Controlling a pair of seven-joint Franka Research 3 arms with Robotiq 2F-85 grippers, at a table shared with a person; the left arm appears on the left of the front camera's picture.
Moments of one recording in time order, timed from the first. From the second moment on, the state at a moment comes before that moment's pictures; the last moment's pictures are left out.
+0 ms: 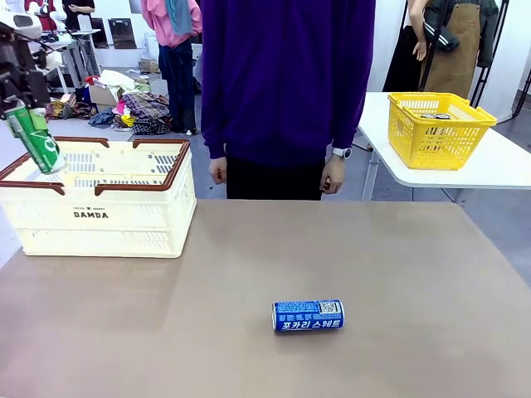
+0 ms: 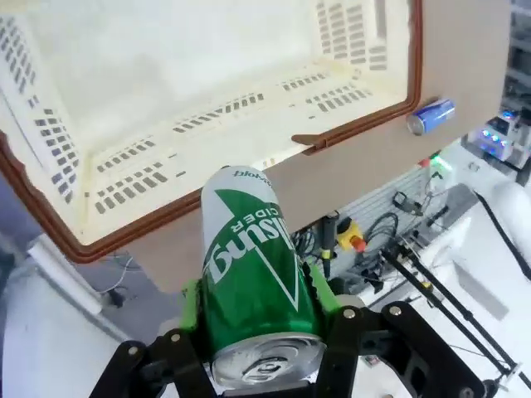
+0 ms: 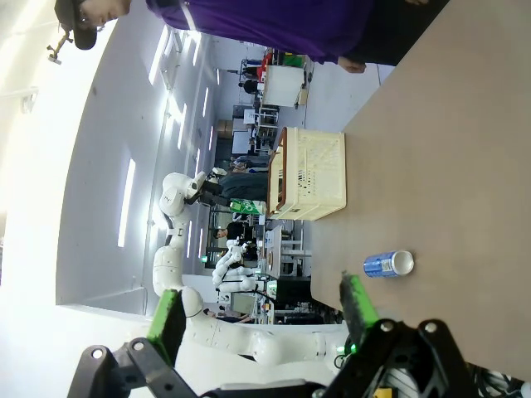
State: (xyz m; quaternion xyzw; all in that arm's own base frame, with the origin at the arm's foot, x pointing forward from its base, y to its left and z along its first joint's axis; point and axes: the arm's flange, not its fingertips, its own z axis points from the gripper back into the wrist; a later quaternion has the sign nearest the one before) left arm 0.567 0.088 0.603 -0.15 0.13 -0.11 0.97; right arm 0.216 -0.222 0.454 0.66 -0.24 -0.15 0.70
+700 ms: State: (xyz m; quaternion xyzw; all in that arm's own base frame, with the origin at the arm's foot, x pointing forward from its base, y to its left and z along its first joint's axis) left arm 0.613 0.080 0.543 -0.11 0.09 -0.13 0.98; right arm 0.216 -0.222 0.454 0.66 -0.24 -0.15 0.70
